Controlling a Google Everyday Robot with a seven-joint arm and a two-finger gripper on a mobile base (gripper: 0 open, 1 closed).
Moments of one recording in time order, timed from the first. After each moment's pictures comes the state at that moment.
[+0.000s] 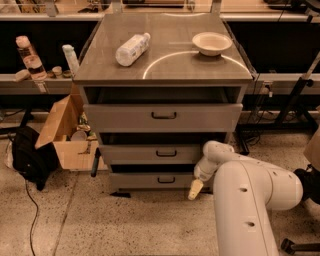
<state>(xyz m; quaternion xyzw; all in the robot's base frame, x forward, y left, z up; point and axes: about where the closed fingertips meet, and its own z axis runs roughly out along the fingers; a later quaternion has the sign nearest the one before) 0.671 -0.181 0.262 -0.57 0.80 0.15 0.08</state>
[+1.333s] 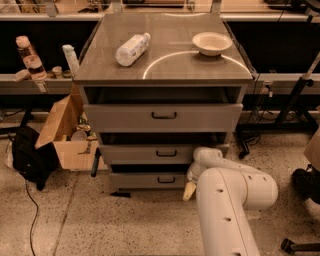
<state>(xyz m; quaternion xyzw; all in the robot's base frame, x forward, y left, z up) 0.697 -0.165 0.200 -0.59 0.80 0.11 0.08</state>
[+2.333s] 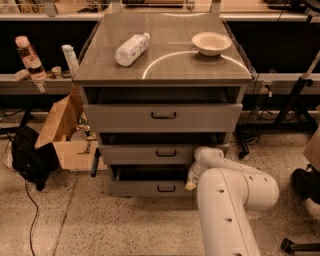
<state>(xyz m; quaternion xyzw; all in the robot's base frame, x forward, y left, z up) 0.700 -0.165 0.201 -0.58 0.80 0.11 0.08</state>
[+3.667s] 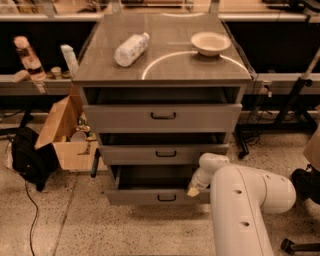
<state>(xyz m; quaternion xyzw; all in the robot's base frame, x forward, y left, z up) 0.671 -0.183 0.206 -0.56 0.82 0.10 0.10</state>
